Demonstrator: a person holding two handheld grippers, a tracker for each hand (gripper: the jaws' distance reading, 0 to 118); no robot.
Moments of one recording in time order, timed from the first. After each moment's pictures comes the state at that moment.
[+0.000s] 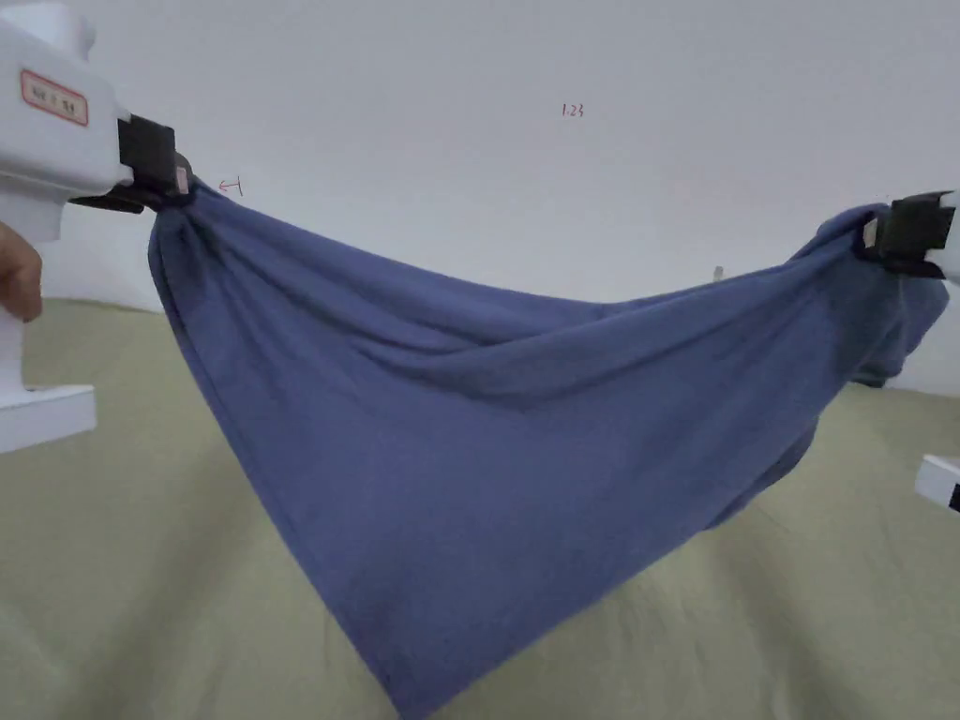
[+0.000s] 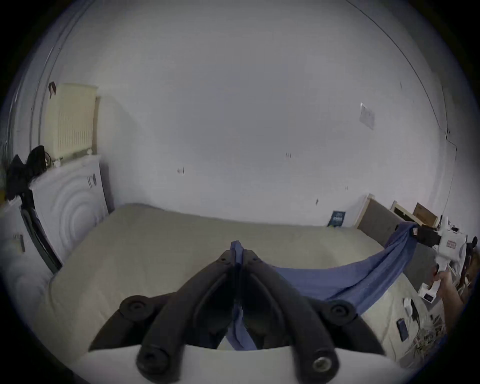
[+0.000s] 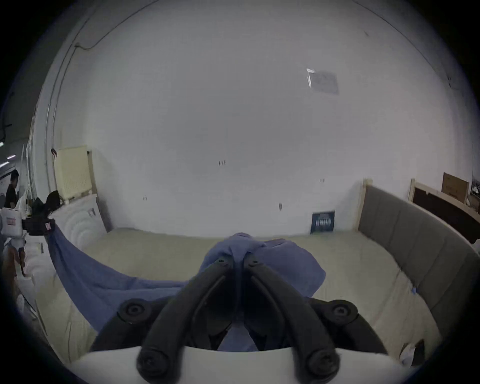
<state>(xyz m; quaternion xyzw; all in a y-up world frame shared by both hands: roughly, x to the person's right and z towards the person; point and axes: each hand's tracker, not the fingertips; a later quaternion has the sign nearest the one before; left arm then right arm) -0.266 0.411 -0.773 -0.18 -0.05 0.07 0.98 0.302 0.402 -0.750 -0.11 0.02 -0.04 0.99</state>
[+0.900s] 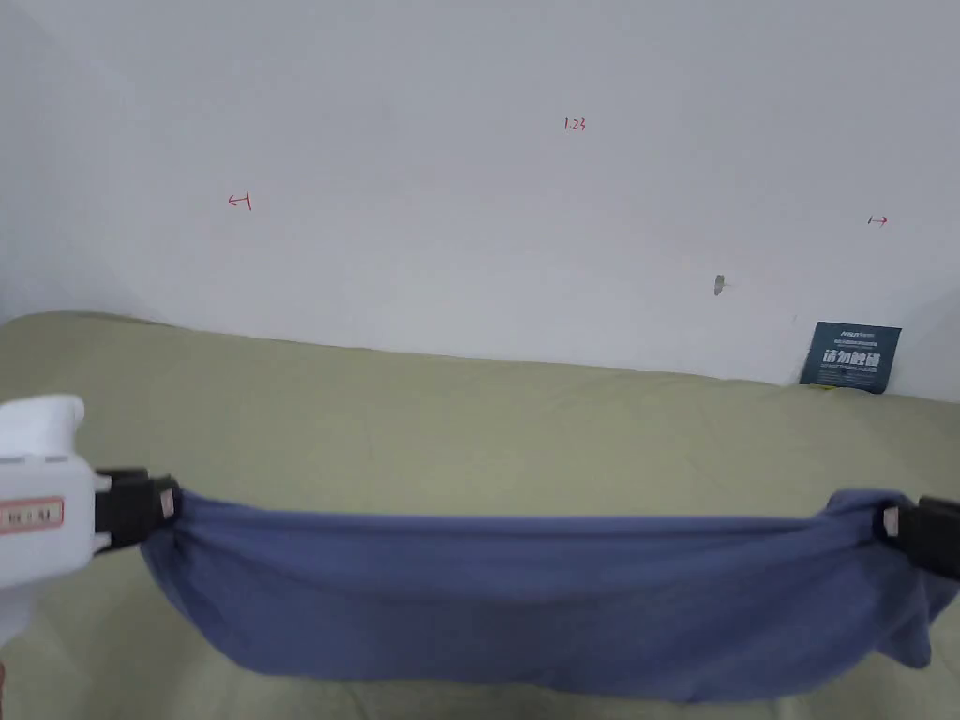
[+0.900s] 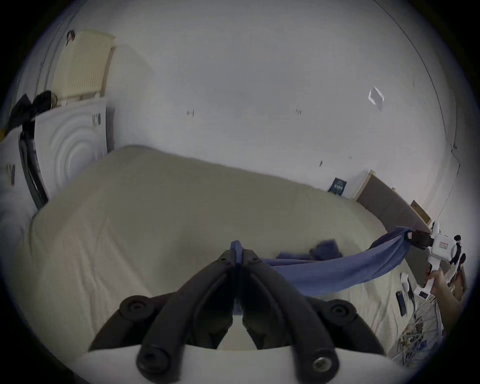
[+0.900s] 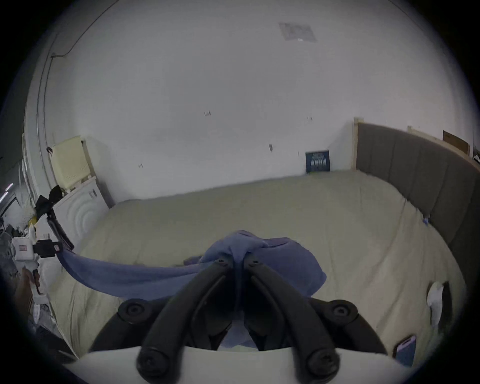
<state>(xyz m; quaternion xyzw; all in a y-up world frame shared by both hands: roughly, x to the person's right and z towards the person) -0.279 0.211 -0.673 -0.29 -0.07 0.12 0.95 0.349 0.219 -0.658 -0.24 0.02 -0.10 0.97</state>
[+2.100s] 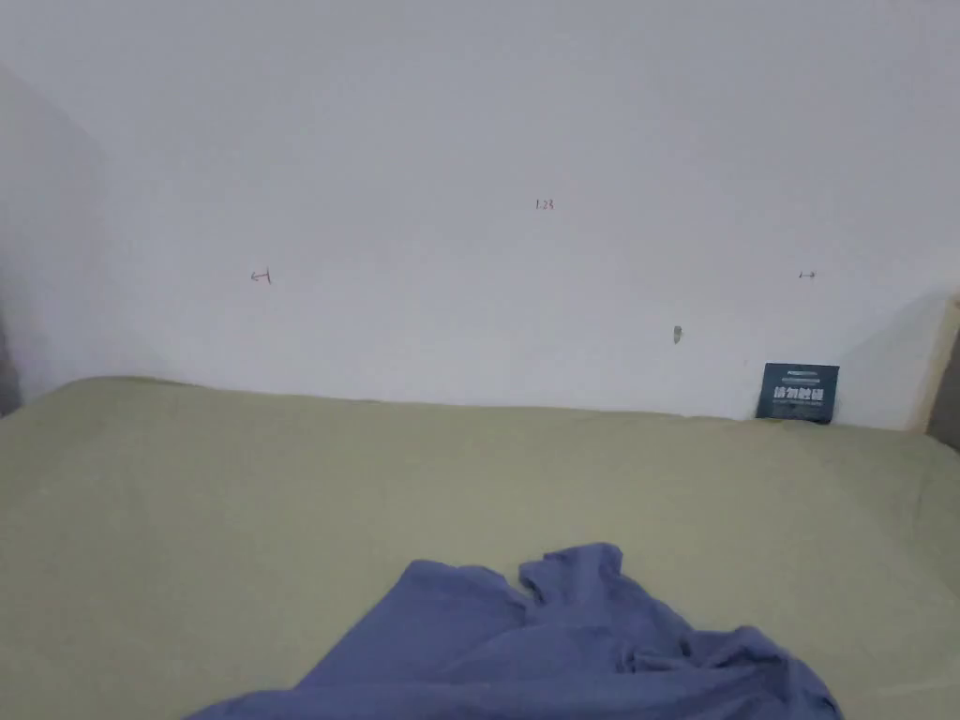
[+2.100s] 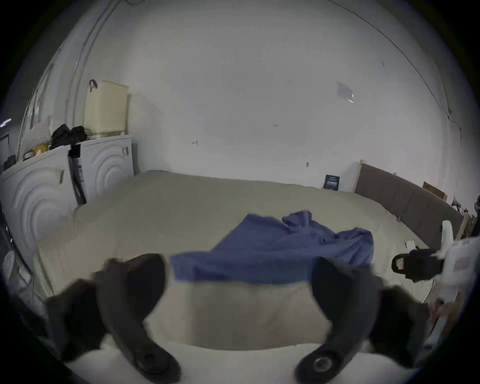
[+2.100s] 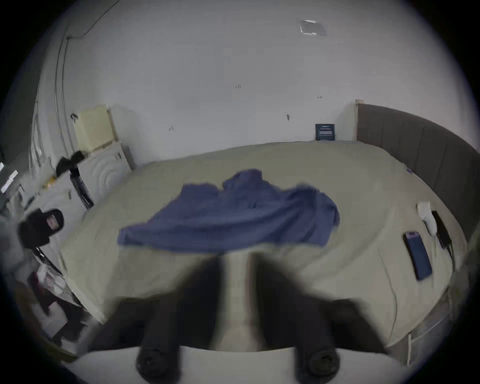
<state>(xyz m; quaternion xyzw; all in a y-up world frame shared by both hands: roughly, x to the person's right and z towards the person) -0.124 0.177 -0.391 -0.19 0.00 0.05 0.98 0.197 0.149 -0.398 -0.27 0.01 -0.05 0.96</state>
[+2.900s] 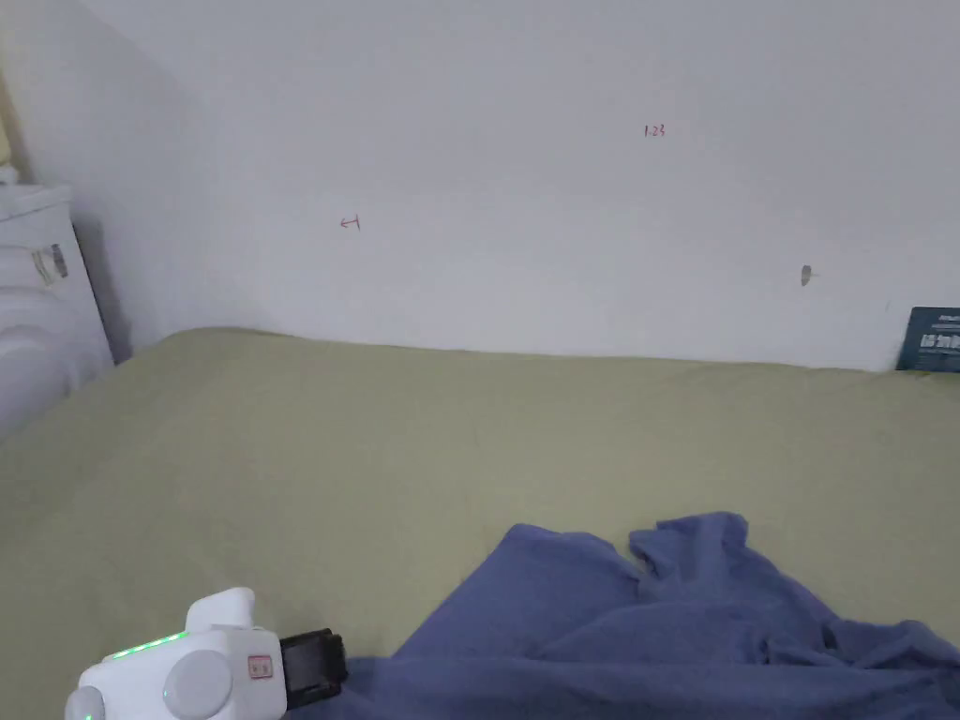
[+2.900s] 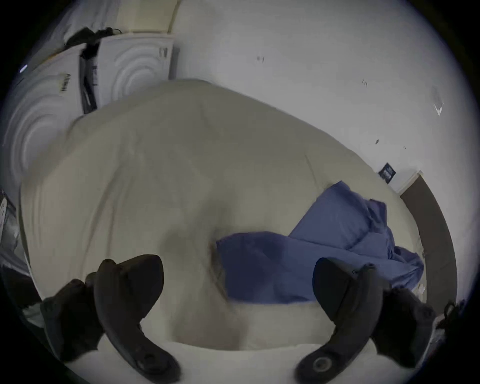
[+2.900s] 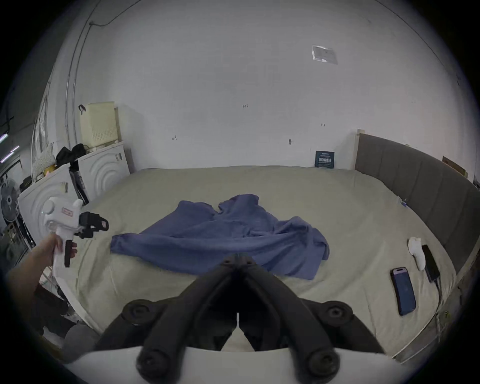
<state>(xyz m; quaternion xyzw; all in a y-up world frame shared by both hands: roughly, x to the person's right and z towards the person) -0.269 0.099 -0.626 -0.43 0.07 0.17 0.88 0.224 0.195 -0.446 -0.23 0.05 -0.02 0.97</state>
